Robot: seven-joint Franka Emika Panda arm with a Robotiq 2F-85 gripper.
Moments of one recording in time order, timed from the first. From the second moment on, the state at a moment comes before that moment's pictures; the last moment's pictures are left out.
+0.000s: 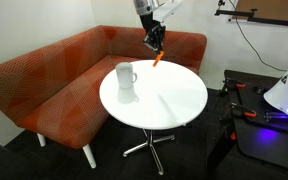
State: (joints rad) arm 0.14 0.36 -0.01 -1.80 -0.16 1.89 0.55
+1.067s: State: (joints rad) arm 0.21 0.32 -0.01 -2.03 -0.53 2.20 0.94
